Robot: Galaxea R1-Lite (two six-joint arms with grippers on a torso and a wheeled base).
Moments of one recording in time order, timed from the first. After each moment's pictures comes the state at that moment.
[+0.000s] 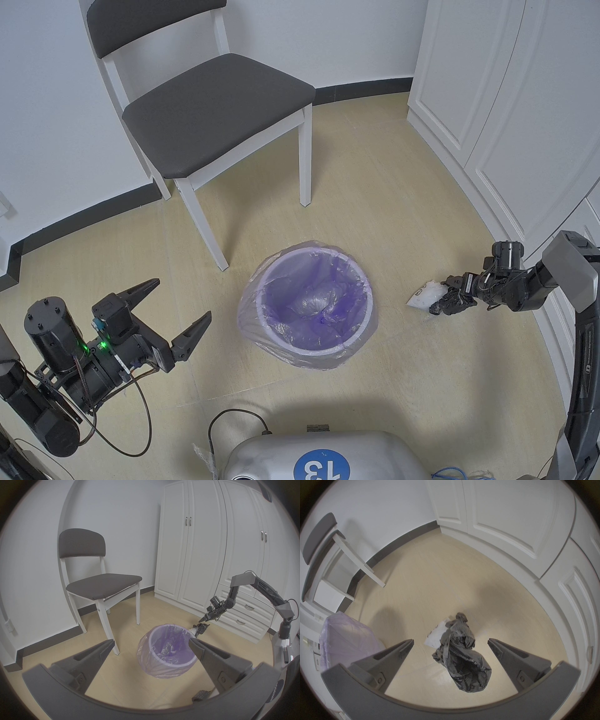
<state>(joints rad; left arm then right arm) -0.32 1.71 -0.12 -1.55 -0.18 0.19 -0.10 2.48 -1.34 -0.54 0.13 0.22</state>
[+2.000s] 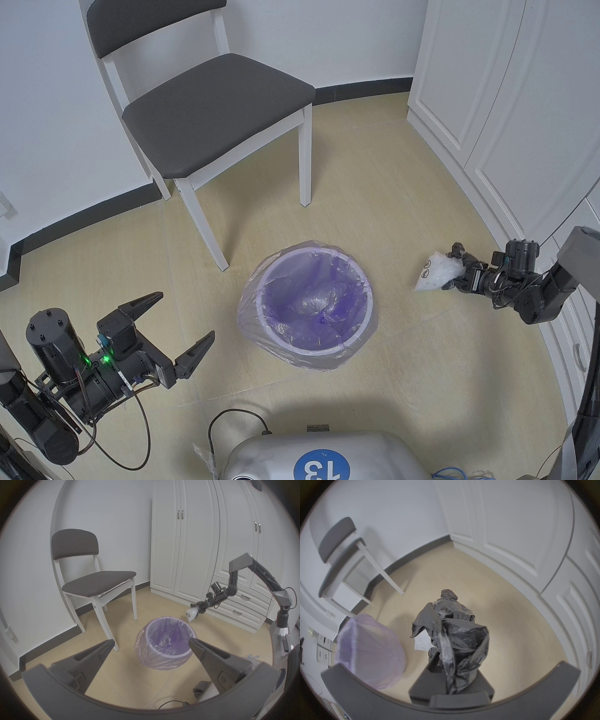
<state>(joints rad) -0.35 1.70 -0.06 -1.55 -0.18 0.25 -0.05 2.20 -0.96 -0.85 0.19 0.20</state>
